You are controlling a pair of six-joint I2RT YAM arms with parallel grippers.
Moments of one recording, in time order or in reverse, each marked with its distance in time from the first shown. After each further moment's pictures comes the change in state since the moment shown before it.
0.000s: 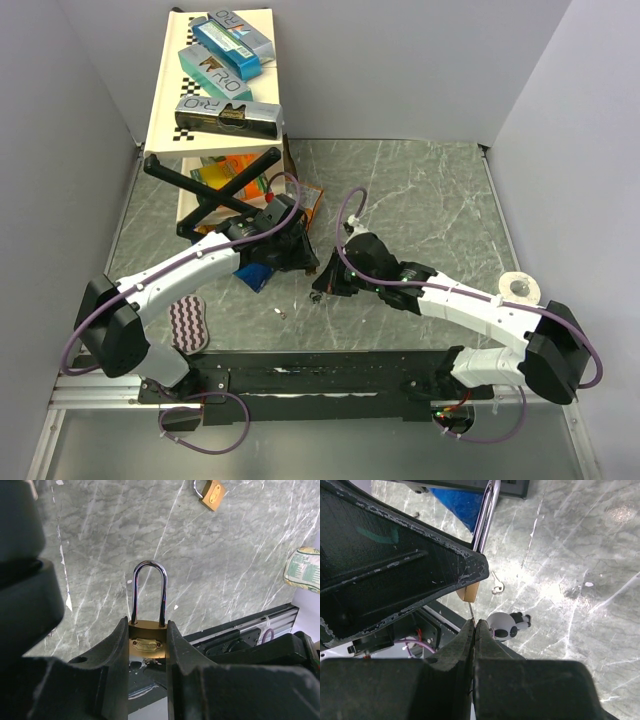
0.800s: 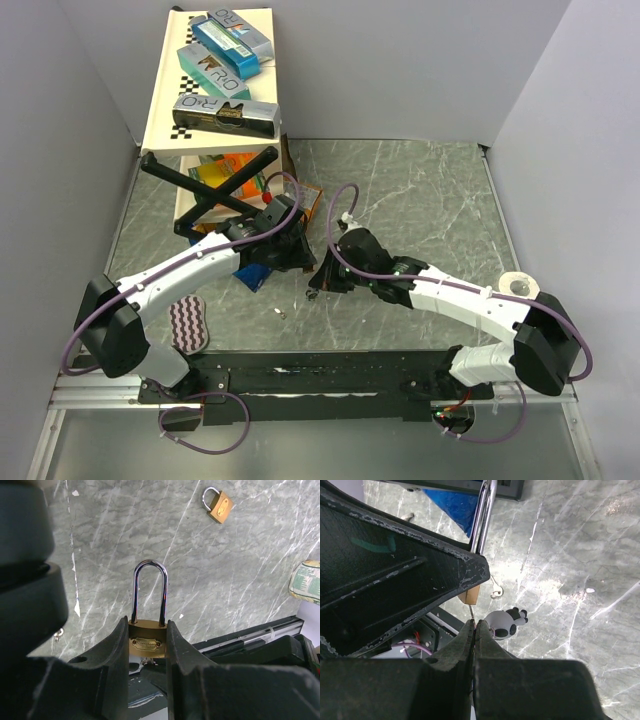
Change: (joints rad) left arm 0.002 0.000 -0.008 0.004 -0.052 -0.009; right arm -0.007 0.071 0.053 -0.011 -0.004 -0.010
